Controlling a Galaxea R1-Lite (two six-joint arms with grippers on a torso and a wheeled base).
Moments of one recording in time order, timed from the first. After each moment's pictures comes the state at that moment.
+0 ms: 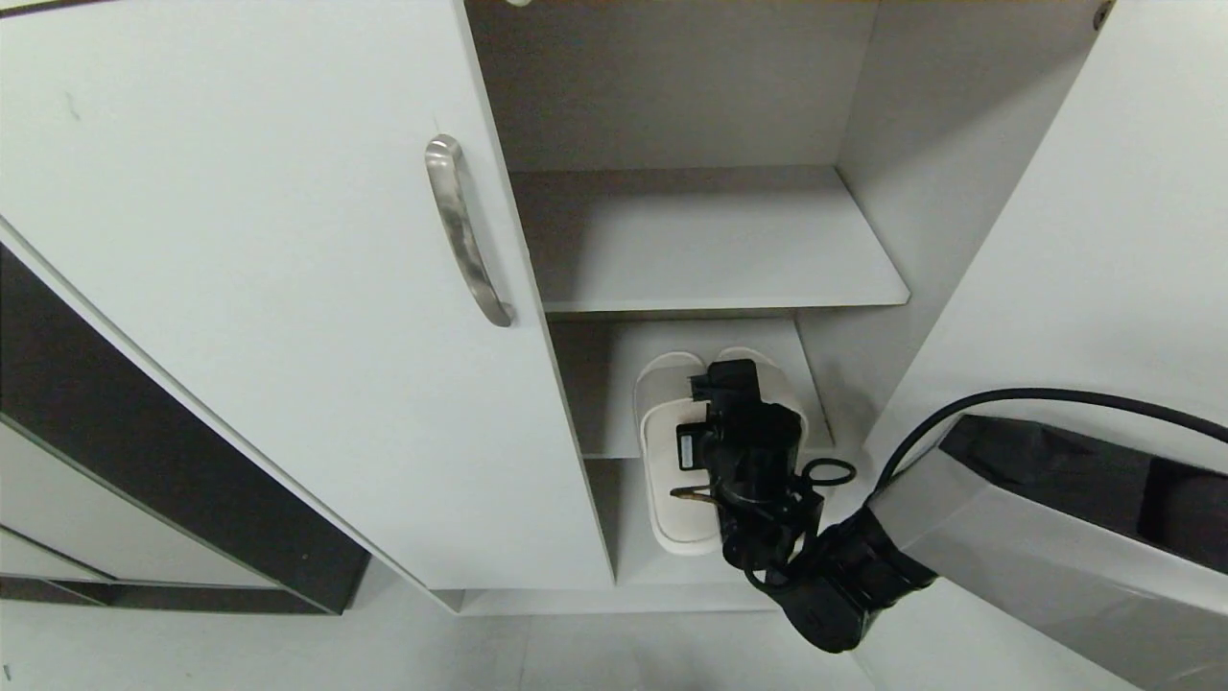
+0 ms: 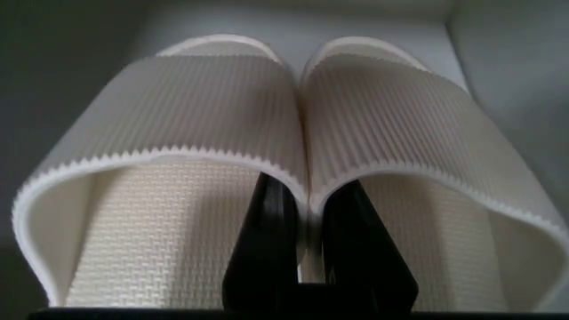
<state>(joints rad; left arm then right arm) 0.00 0.00 0.00 0.00 -0.02 0.02 0.78 2.35 -1.20 -1.20 -0.73 -0.06</state>
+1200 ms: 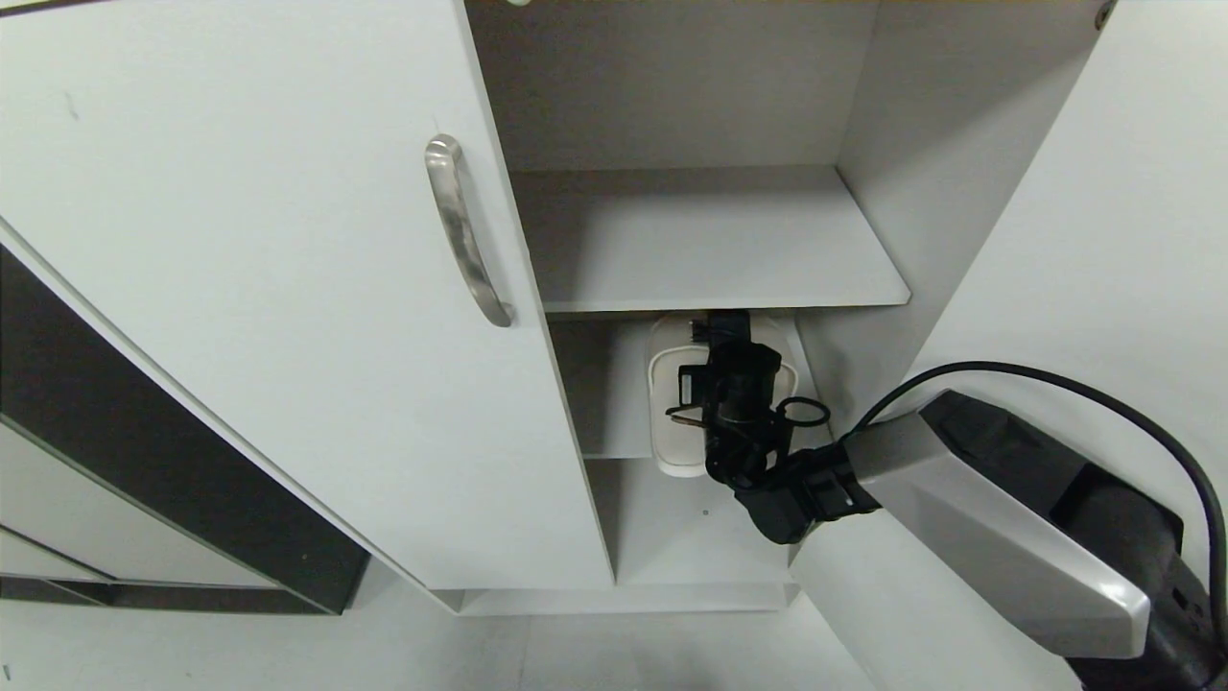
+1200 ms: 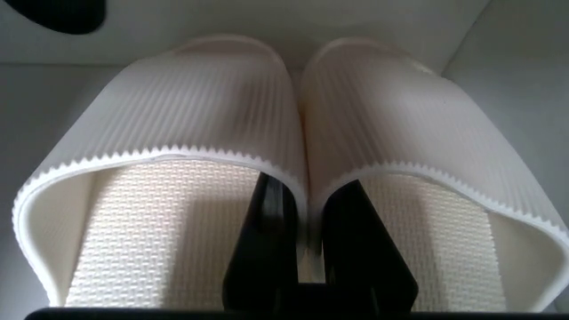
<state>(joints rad) 0.00 0.00 0.00 0.00 0.01 0.01 0.67 2.51 -1.66 -0.96 -0.71 -0.06</state>
